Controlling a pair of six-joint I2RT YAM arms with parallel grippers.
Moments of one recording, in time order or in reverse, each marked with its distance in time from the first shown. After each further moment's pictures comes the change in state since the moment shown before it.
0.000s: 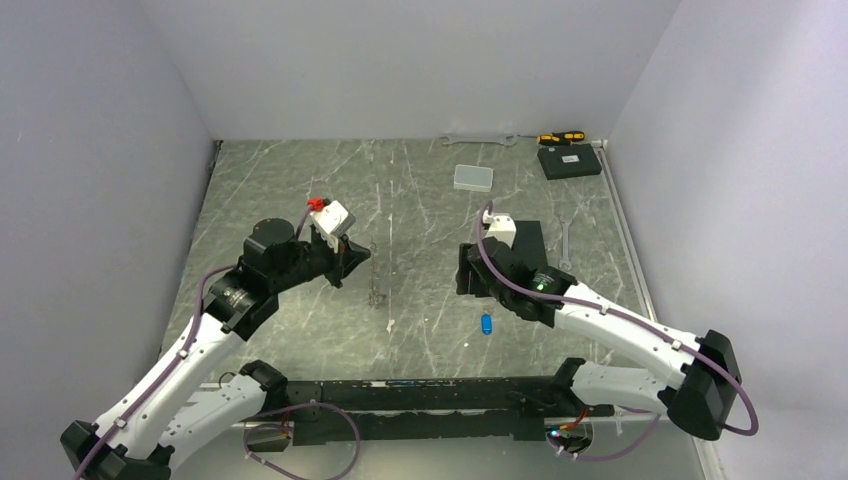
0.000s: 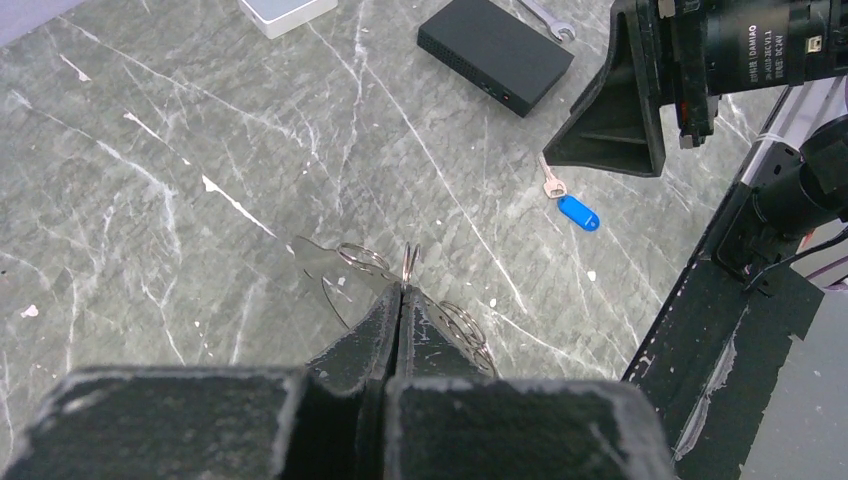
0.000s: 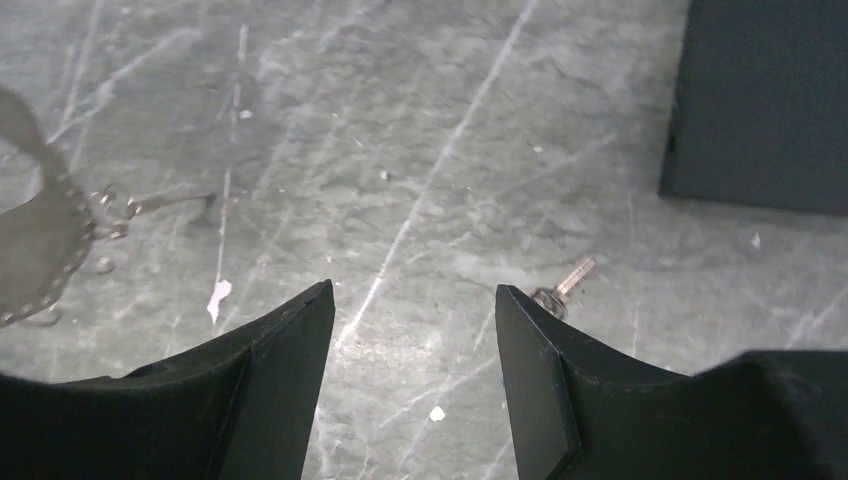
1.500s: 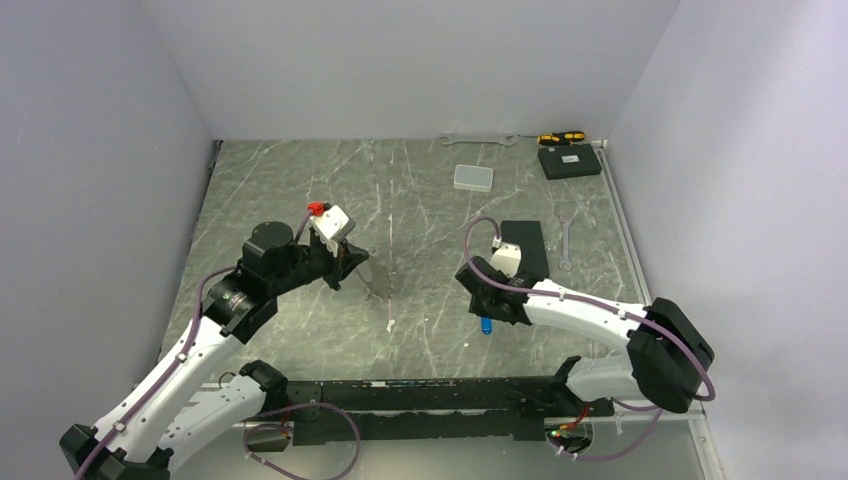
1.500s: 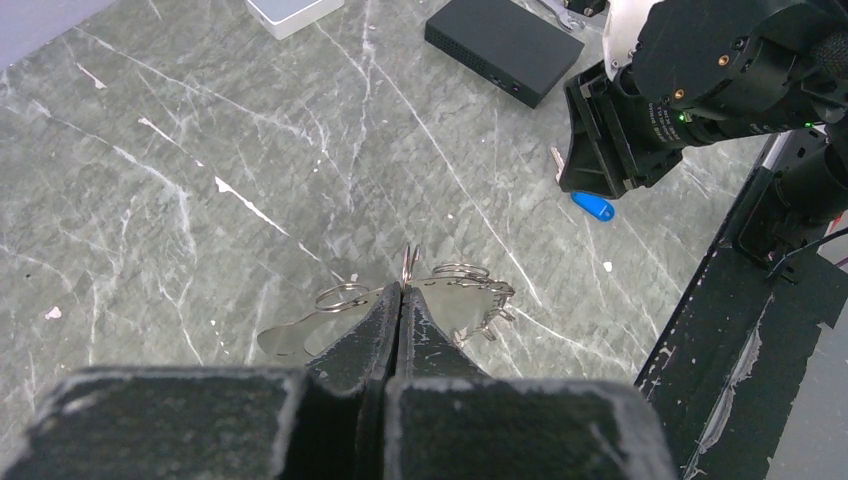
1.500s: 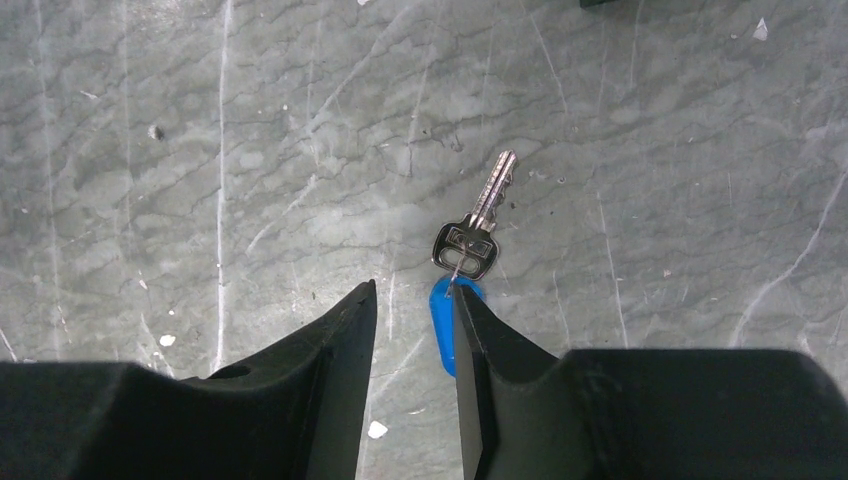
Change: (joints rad) left arm 0.000 -0.020 -0.018 -0.003 -0.006 0.043; right arm -0.035 0.206 -0.136 -0.064 0.051 0.359
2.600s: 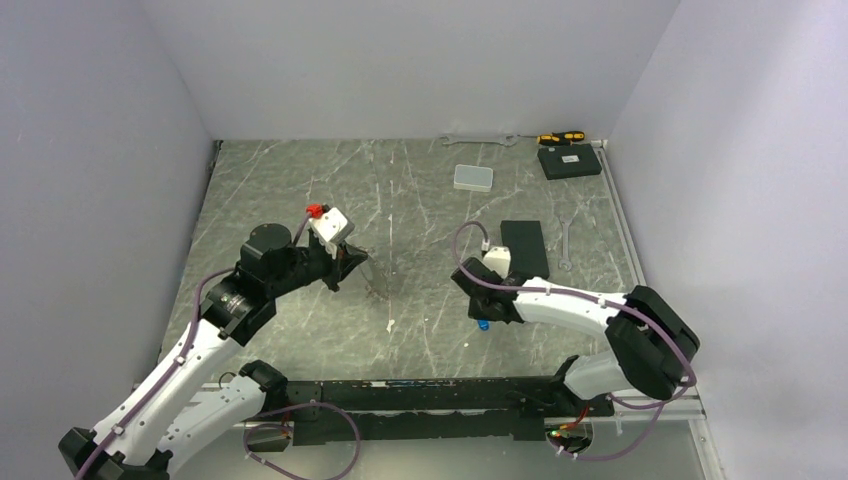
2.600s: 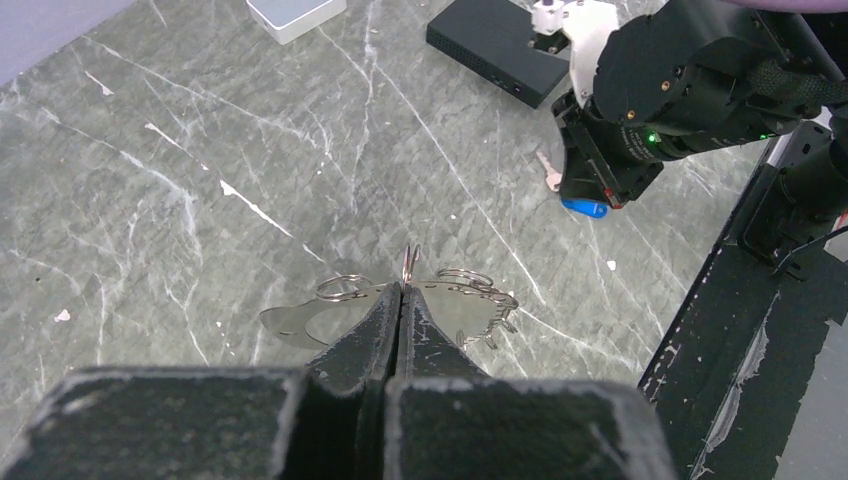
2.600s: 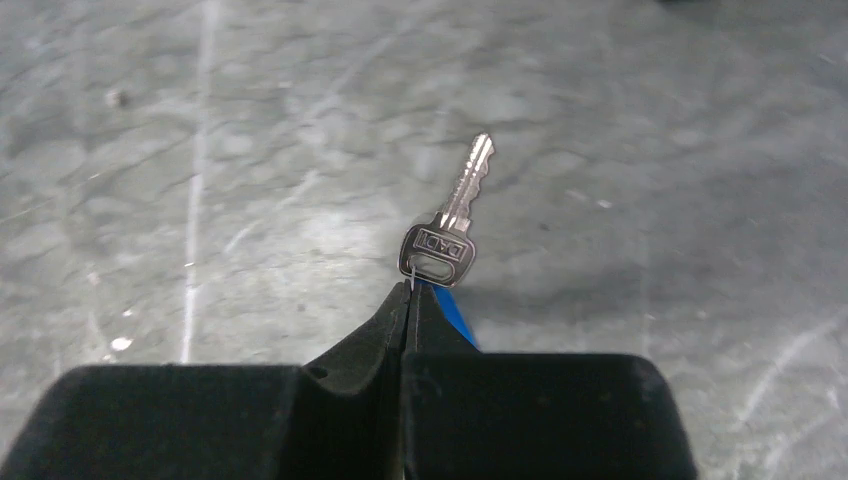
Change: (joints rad) left arm 0.000 -0.016 -0.007 0.000 -0.001 0.014; right arm -0.006 0.089 -0.026 0.070 -0.037 -0.064
